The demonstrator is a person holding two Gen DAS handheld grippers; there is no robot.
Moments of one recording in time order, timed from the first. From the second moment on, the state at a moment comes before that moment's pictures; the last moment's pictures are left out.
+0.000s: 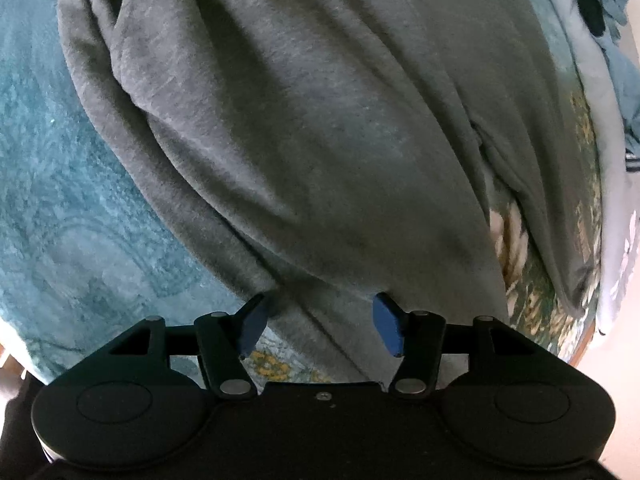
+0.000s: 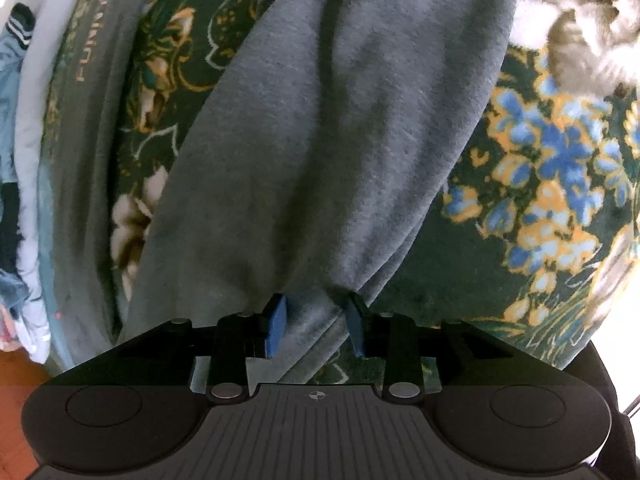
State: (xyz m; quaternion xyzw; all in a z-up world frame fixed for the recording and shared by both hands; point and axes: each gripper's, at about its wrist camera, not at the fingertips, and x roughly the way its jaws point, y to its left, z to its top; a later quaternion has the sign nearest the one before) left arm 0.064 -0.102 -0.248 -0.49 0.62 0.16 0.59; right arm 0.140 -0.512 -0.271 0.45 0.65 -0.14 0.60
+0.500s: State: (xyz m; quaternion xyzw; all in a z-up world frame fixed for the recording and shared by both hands) left arm 0.075 -0.107 -0.243 -0.46 0.63 0.19 0.59; right arm 0.150 -0.509 -0.279 0.46 0.65 -0.14 0.59
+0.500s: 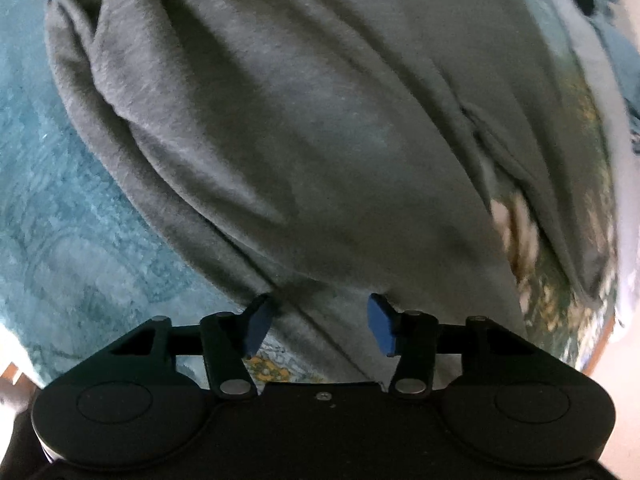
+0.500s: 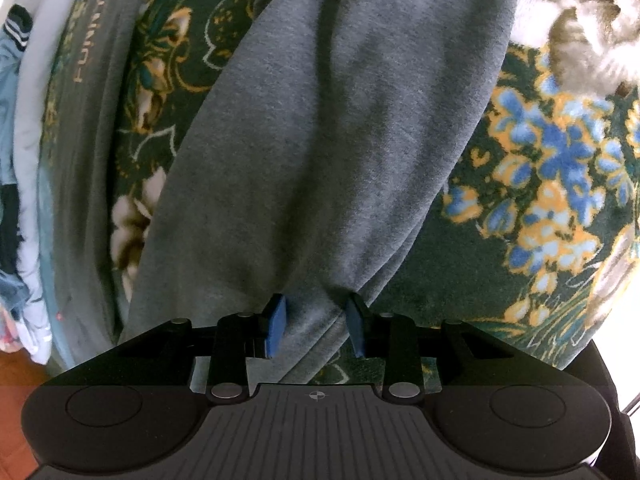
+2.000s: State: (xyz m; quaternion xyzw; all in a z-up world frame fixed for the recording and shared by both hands) left arm 0.009 -0.052 -0.176 -0.48 0.62 0.12 0.61; right arm 0.101 -0.606 -0.248 0.43 0.54 -0.21 0.69
